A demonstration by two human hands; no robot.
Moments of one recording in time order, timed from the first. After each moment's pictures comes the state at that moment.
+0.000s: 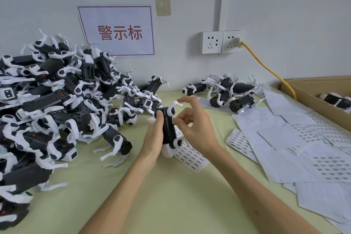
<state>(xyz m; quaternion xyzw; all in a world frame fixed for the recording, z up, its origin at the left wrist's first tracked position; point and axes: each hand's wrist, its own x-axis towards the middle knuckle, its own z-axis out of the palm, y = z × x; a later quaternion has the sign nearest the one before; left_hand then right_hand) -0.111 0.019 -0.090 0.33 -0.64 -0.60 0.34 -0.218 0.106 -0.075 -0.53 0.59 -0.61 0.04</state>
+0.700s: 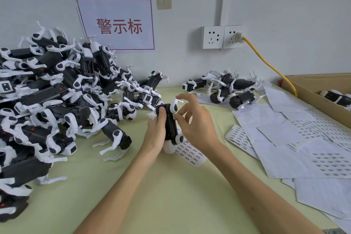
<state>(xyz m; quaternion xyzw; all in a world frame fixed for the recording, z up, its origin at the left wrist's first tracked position) -0.113 0.021 -0.091 0.33 -0.68 -0.56 0.34 -0.219 0.106 -0.078 -0.55 0.65 -0.52 -0.08</state>
